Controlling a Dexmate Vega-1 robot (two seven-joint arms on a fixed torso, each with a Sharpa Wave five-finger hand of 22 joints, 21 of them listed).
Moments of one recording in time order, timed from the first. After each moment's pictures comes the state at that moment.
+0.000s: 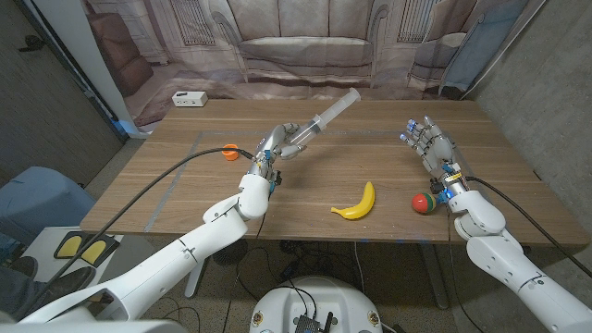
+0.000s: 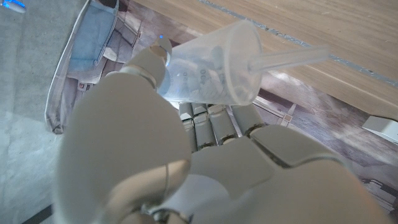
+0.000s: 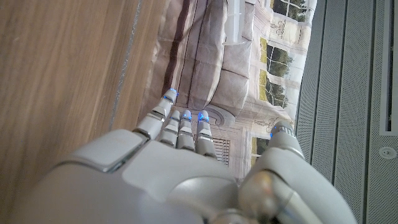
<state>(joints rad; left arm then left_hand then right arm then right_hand) 0.88 0.58 0.66 -1.77 0.21 0.05 0.56 1.20 0.04 0.48 -0.21 0.24 0.67 0.12 0.26 0.20 0.70 0.03 0.35 0.31 0.78 -0.01 0.26 0.20 0.75 0.04 0.64 0.19 -1.17 -0.63 -0.18 -1.54 0.75 0.50 0.12 0.25 0.04 0.22 -0.13 0.18 0.26 0.10 0.19 0.18 0.18 0.15 0.22 0.20 0.09 0.08 0.22 0.21 0.36 0.00 0.20 0.16</state>
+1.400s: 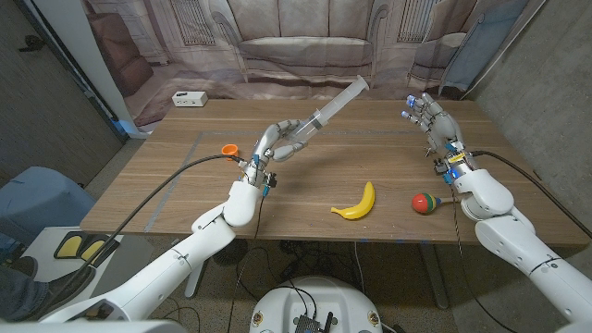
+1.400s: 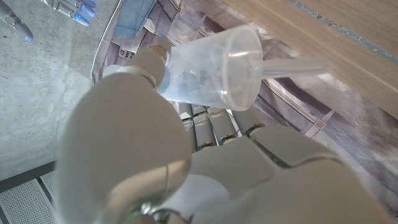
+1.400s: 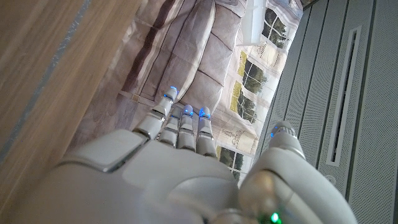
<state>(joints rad) 0.94 0.53 0.55 -1.59 0.20 -0.37 0.50 1.20 0.04 0.47 -0.20 0.22 0.70 0.10 0.26 0.20 0.72 0.03 0.35 0.32 0.80 0.00 0.28 0.21 0.75 0.03 0.67 0.20 -1.13 -0.71 -0.16 -1.65 0.57 0.51 0.02 0.25 0.03 0.22 -0.14 0.18 0.29 0.07 0.20 0.18 0.23 0.12 0.22 0.20 0.13 0.04 0.22 0.21 0.37 -0.01 0.20 0.17</state>
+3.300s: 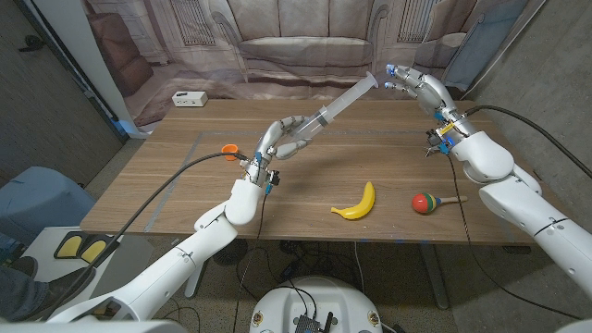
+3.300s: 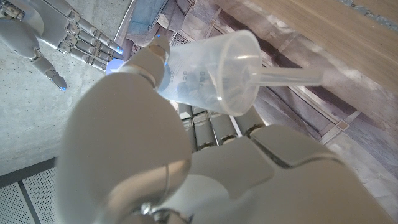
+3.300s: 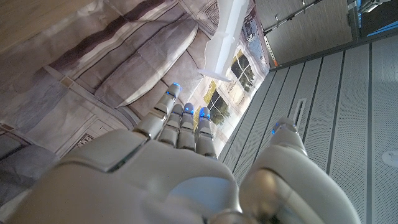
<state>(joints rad) 0.93 0.49 0.53 -1.57 0.24 -0.45 0.48 1.20 0.04 0.46 -0.19 0.20 0.71 0.11 0.26 0.20 0.73 0.03 0.35 0.34 0.82 0.00 0.28 0.21 0.76 0.01 0.70 0.20 -0.98 -0.79 -0.20 -1.71 0.34 0.48 0.04 0.27 0.05 0.21 -0.14 0.18 0.29 0.07 0.20 0.18 0.26 0.11 0.22 0.20 0.18 0.03 0.23 0.21 0.42 -0.03 0.20 0.17</state>
